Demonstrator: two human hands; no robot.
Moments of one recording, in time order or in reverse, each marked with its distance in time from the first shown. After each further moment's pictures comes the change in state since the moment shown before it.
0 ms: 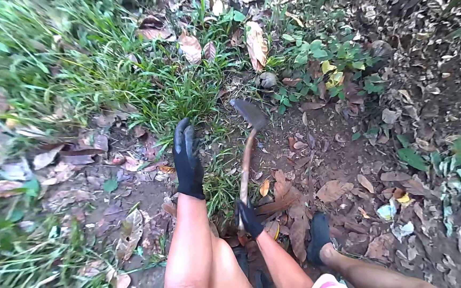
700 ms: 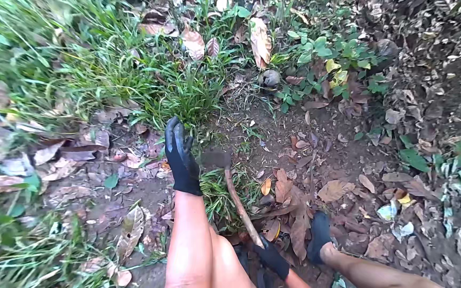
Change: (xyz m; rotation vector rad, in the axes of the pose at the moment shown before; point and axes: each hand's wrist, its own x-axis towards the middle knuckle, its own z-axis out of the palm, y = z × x) left_hand 0.011 -0.004 -0.015 -0.056 0.123 -0.023; right_hand -0.084 0.075 -0.081 -0.463 -0.099 0.138
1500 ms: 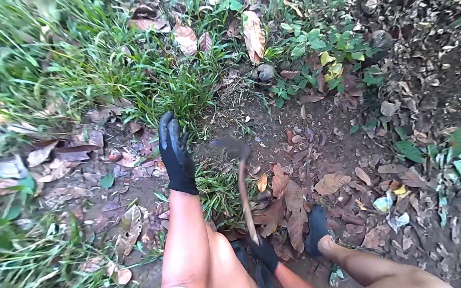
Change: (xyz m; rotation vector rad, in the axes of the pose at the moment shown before) left_hand -0.015 0.014 0.007 0.016 -0.017 0.016; right_hand 0.006 0.020 0.018 0.128 0.083 -0.051
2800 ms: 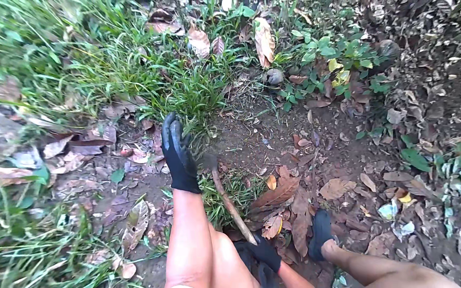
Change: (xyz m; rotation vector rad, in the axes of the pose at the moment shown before) left_hand 0.008 0.002 -0.030 -0.022 0.034 -0.003; right_hand 0.007 -0.022 0.012 -0.256 -0.161 0.009
